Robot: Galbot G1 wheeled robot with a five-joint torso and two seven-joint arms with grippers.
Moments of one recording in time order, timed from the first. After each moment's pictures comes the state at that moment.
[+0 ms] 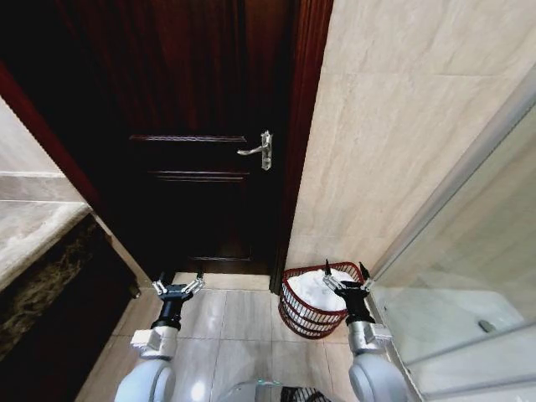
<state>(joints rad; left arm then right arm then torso) 1.78 -1.51 -0.69 -2.20 -0.19 -0.14 0.02 -1.68 1.38 0.47 2.17 0.07 0.09 0.19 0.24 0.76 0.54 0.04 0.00</state>
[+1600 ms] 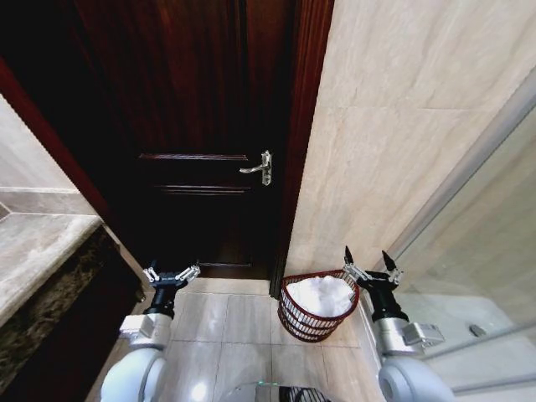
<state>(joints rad) 1.75 -1.44 -0.70 -2.33 -0.19 0.02 -0.04 -1.74 1.48 0.61 2.39 0.19 0.00 0.07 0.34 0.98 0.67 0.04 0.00</state>
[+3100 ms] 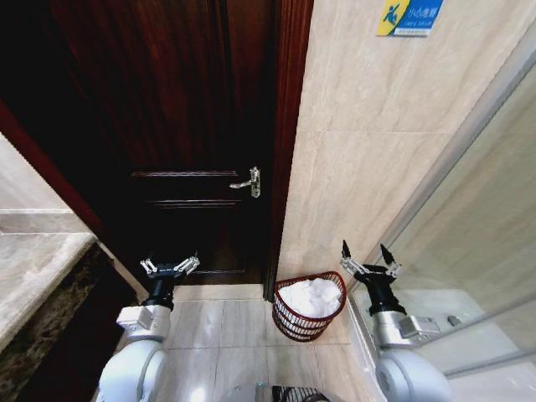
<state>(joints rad) 1.72 -1.46 -0.69 -2.38 -0.18 0.08 -0.07 -1.69 1.47 0.59 2.40 0.16 -0.06 0.08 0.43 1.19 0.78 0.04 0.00</state>
